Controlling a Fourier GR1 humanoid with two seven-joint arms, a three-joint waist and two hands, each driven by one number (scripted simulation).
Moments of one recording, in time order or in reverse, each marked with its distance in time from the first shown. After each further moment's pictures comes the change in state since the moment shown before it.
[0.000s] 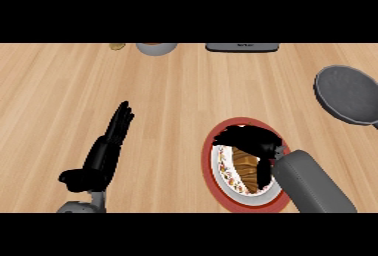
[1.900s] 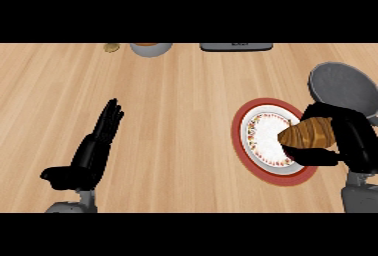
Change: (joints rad) left arm 0.007 0.007 0.069 -0.036 0.007 -0.039 0.040; right arm 0.316 0.016 -0.511 -0.630 -0.102 -0.387 0.407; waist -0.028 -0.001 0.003
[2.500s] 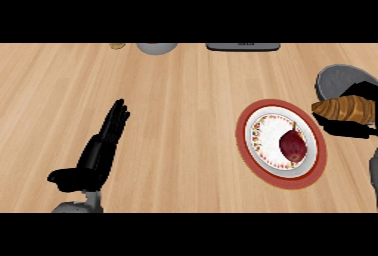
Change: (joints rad) left arm 0.000 -0.028 -0.020 -0.006 -0.021 -0.007 -0.006; right arm -0.168 -0.068 -0.268 0.332 -0.159 -0.113 -0.083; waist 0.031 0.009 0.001
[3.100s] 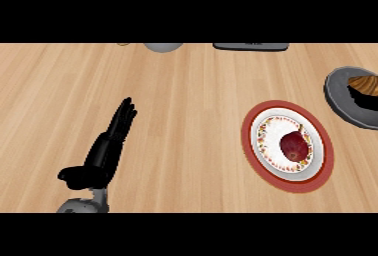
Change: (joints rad) left arm -0.024 -0.018 -0.019 0.020 -0.019 -0.005 -0.007; right arm -0.288 -0.188 -0.213 0.635 -0.029 -0.328 -0.345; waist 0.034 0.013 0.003
